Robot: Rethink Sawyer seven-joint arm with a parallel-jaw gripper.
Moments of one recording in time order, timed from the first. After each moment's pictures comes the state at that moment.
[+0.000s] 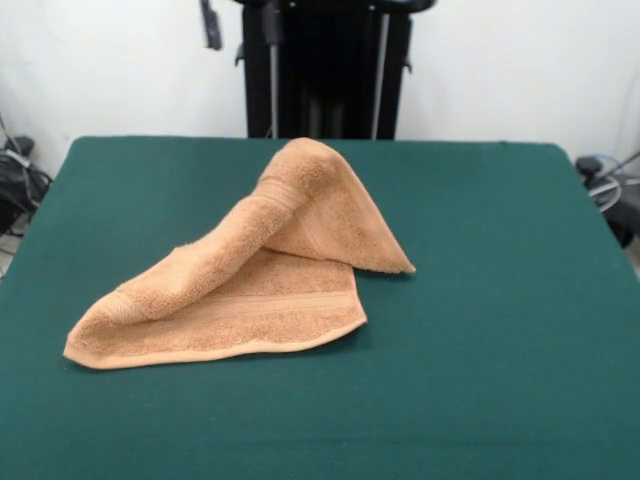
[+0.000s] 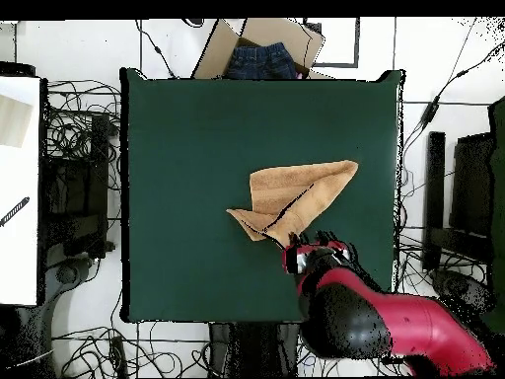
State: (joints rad) arm -1.18 -1.20 0.94 2.35 -0.26 0.26 1.52
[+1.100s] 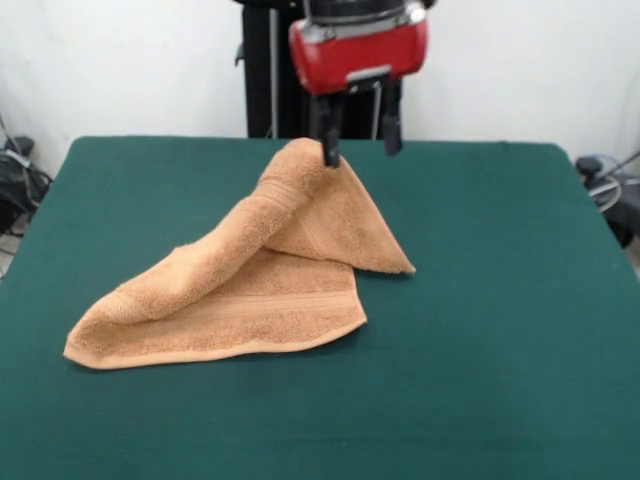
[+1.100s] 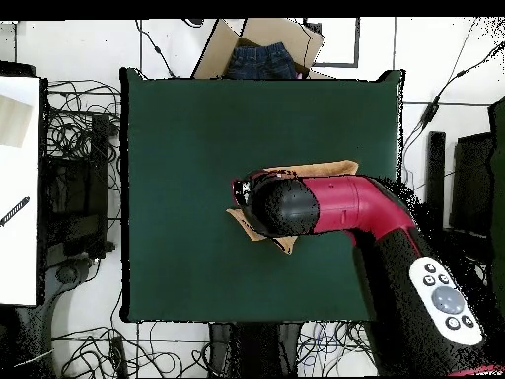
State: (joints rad) arm -0.71 -0.86 0.63 1.84 -0.35 0.62 1.52
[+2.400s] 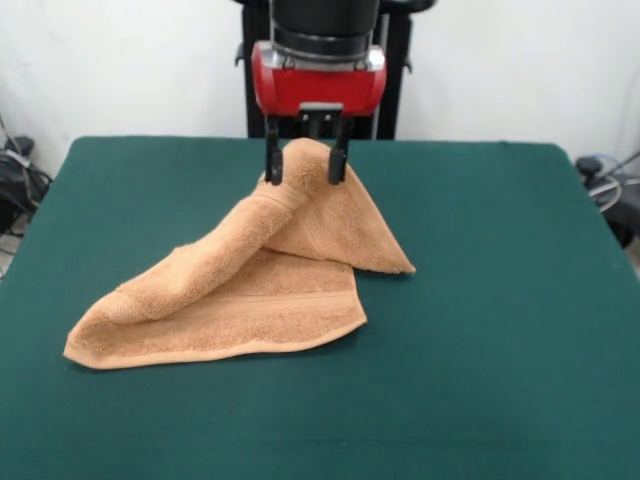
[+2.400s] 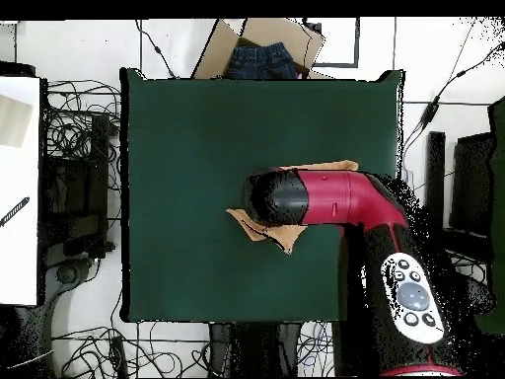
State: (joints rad) arm -0.46 -0.82 0.29 1.67 -0.35 0.65 1.55
